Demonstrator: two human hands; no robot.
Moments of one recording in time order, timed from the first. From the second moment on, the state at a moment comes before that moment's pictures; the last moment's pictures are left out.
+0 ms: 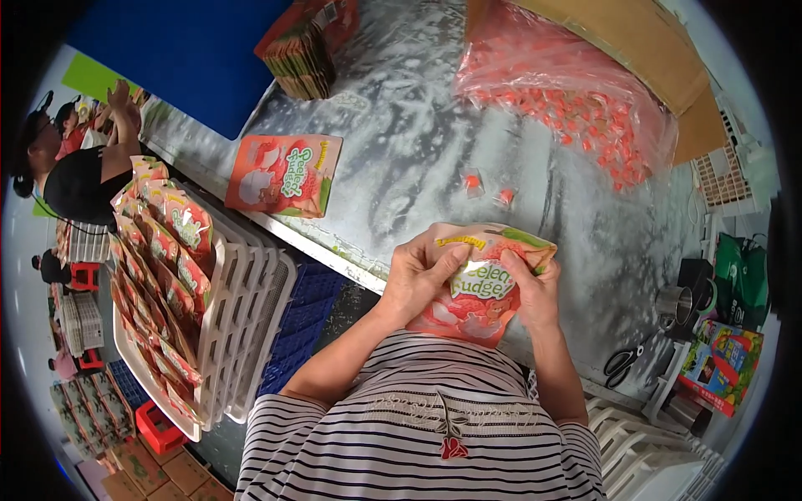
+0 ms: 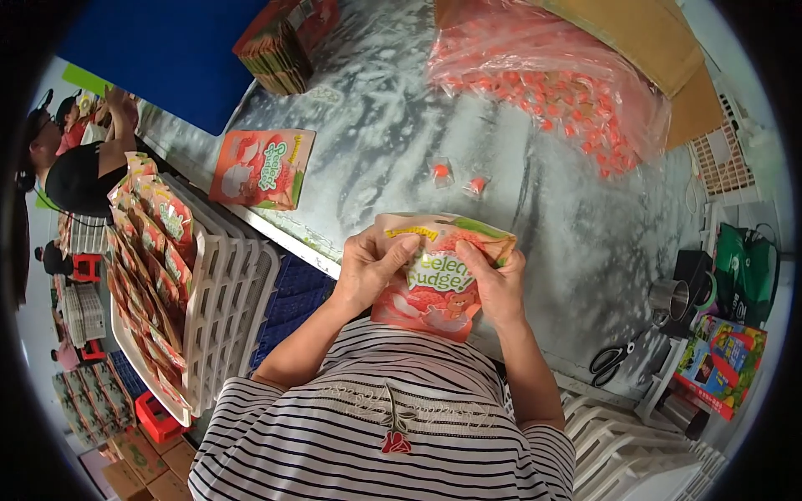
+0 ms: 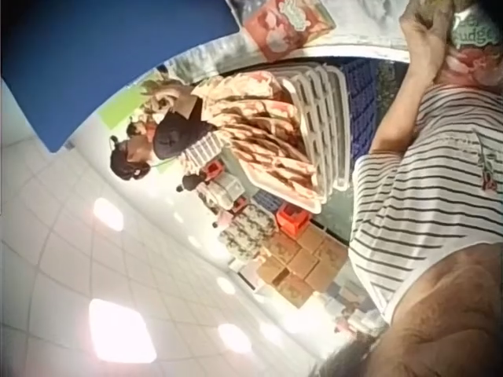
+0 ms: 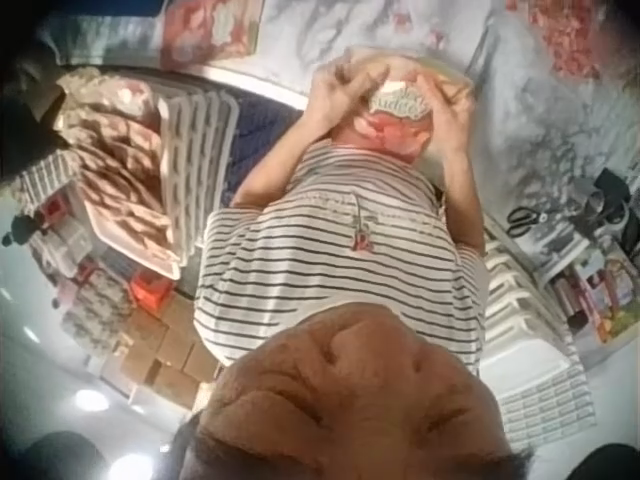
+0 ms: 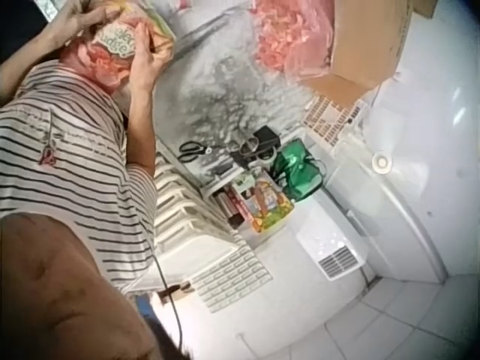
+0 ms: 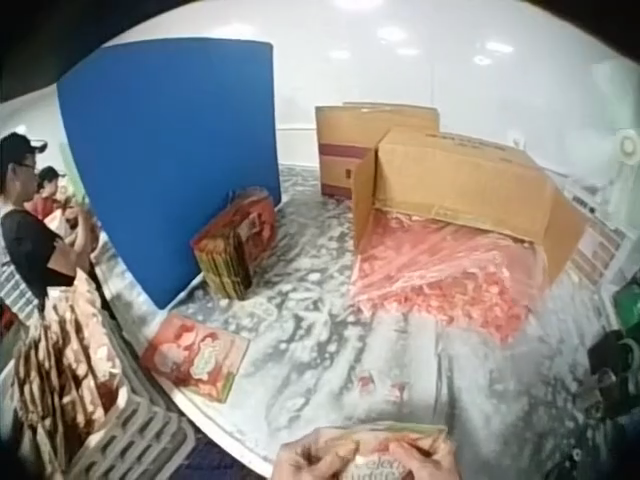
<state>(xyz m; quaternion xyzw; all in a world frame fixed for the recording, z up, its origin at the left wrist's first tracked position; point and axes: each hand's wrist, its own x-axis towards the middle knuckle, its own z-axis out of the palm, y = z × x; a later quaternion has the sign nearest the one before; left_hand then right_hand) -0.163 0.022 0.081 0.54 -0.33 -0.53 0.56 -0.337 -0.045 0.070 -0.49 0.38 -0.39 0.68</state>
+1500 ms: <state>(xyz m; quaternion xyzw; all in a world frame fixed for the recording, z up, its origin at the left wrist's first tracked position) -0.140 0.057 0.106 0.55 -0.32 -0.53 0.57 -0.306 -0.018 0.096 -0.56 0.36 -0.34 0.67</state>
